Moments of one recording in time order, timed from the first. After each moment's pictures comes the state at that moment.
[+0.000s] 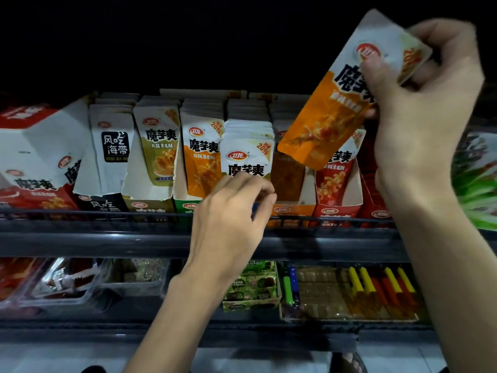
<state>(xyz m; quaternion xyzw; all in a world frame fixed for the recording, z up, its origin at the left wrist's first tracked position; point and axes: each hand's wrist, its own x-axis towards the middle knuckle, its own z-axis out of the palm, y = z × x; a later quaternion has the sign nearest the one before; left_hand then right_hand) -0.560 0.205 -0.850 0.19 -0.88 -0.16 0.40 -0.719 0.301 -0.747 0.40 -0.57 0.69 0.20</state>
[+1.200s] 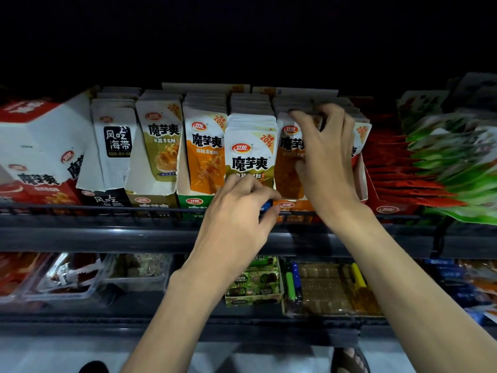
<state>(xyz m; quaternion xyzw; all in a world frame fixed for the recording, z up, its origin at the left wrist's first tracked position) -0.563 0.203 -0.854 0.22 -0.91 -0.18 0.29 -0.730 0.250 -0.837 0.44 -0.80 0.26 0.30</state>
